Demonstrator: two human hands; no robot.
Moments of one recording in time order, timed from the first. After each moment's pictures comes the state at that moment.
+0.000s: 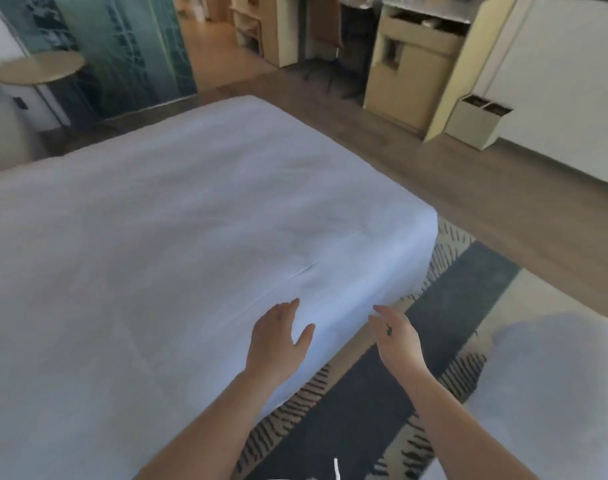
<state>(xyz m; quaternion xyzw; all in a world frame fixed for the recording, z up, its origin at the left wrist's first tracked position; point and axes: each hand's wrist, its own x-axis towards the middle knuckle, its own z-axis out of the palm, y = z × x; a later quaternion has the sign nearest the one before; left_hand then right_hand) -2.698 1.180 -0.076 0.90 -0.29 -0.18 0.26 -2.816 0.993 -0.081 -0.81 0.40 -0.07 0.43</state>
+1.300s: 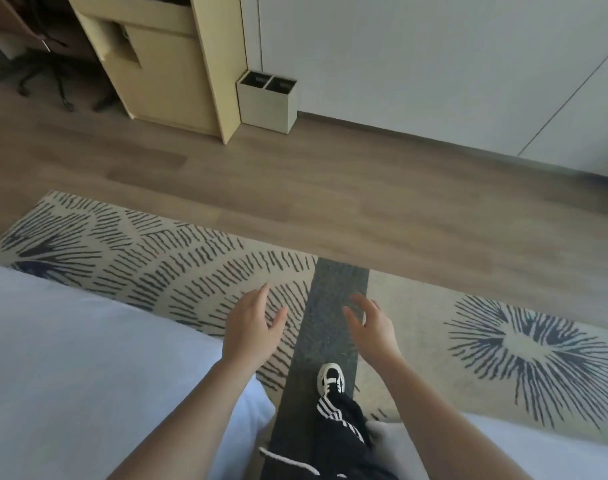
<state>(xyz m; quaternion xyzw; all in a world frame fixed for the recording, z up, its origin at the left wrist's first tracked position) -2.574 0.360 -0.112 0.80 -0.52 -0.21 0.21 -2.783 0.277 -0.126 -0.68 0.61 -0.14 0.38</state>
